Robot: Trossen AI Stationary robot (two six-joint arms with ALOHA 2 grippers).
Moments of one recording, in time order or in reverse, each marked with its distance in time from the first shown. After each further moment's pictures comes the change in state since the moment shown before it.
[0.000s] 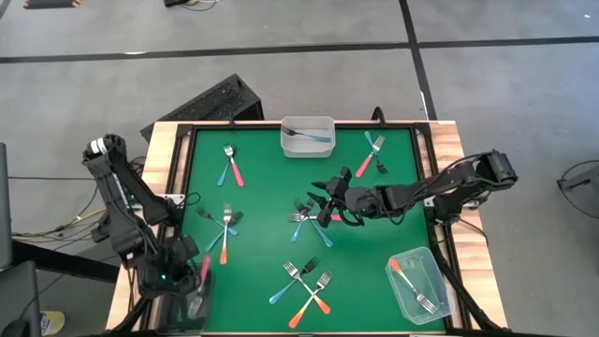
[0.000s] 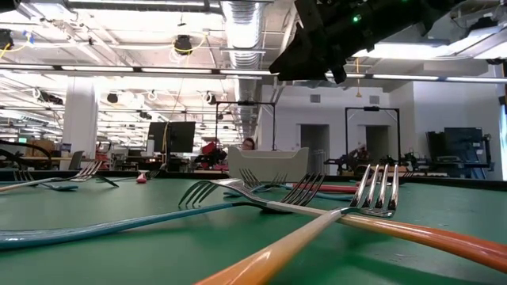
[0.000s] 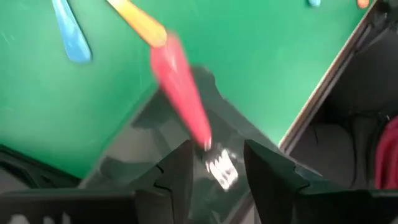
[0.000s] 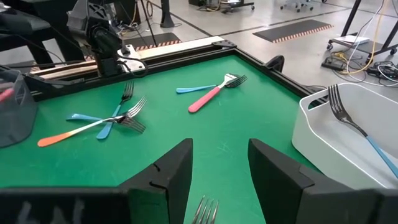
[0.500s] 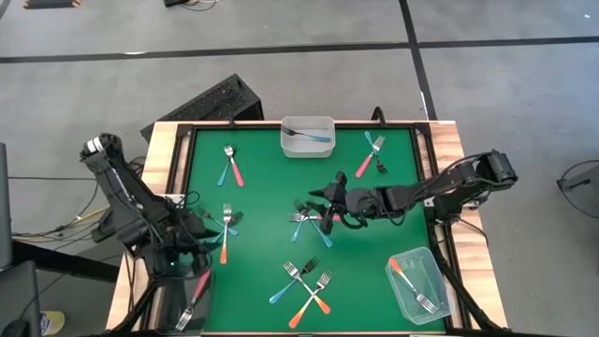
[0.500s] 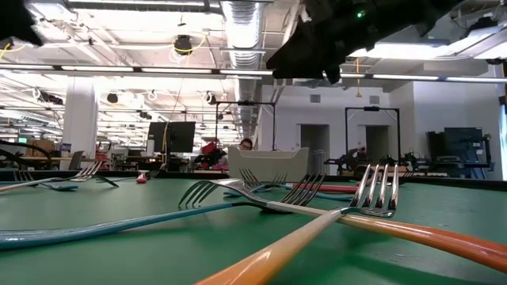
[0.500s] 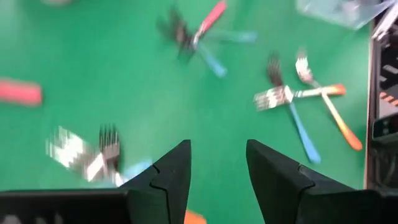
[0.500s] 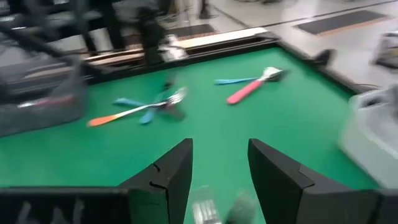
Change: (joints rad) left arm 0.113 -0.050 -0.001 -0.058 -0.587 0.371; right arm 0.015 0.000 0.000 0.003 -0.161 -0.009
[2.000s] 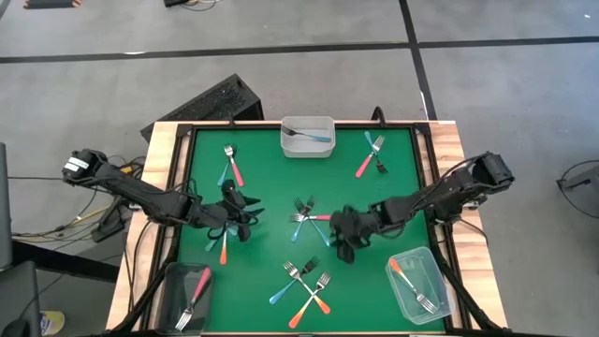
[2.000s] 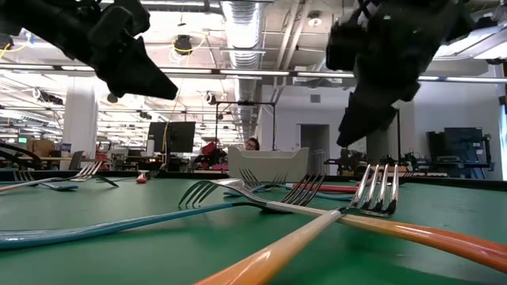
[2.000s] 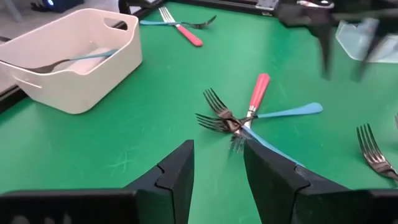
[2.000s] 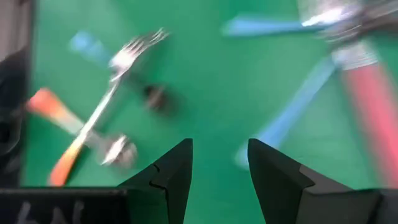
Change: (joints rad) left arm 0.668 0.001 -0.404 1.065 0.194 1.021; right arm 0.122 0.058 0.003 -0.455 -0.395 0.332
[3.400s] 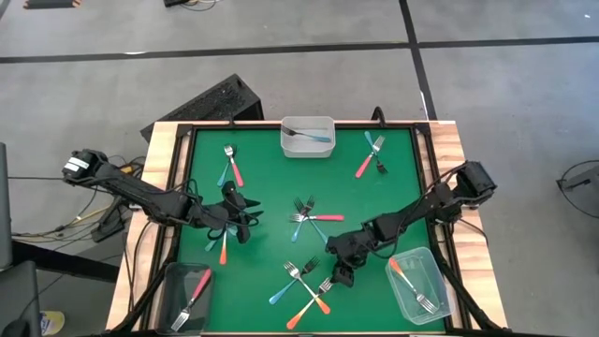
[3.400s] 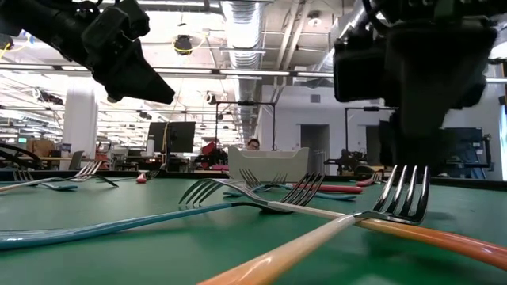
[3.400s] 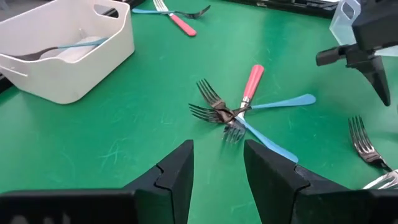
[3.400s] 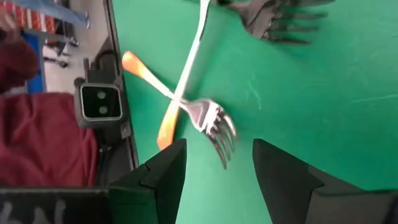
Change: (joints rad) left arm -0.002 0.001 0.000 -0.027 0.034 -0.032; right arm 0.094 0.174 -0.003 0.266 -0.315 0.378
